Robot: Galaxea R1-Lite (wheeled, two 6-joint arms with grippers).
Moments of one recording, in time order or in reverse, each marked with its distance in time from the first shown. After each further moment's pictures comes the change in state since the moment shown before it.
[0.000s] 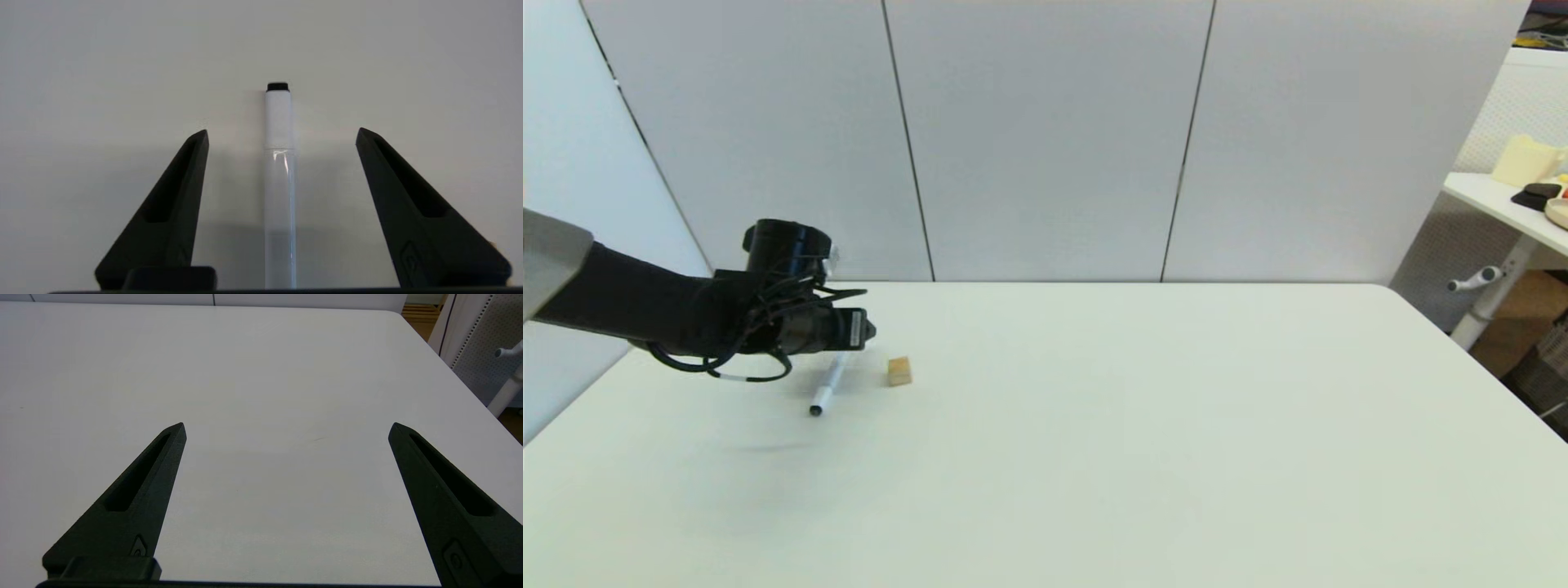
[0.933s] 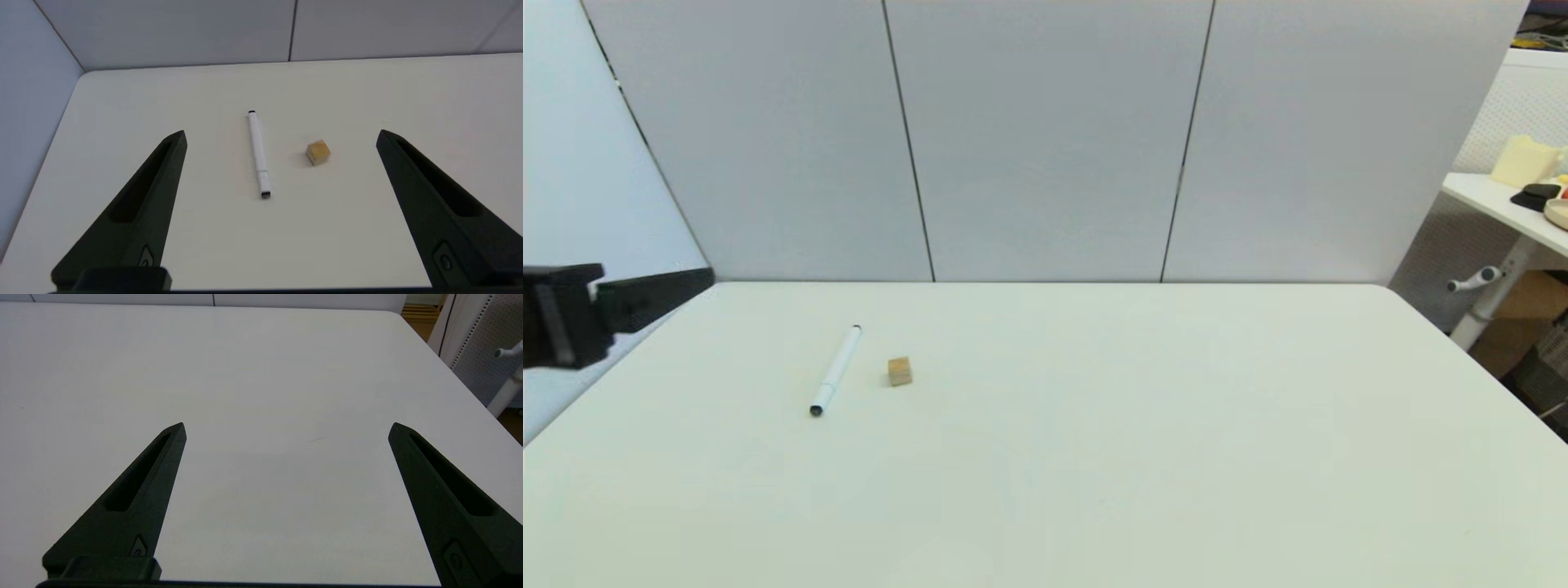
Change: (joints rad) left arm -0.001 -0.956 0.331 0.153 -0.130 0.079; right arm 0.000 0.000 0.000 0.000 0.000 0.000
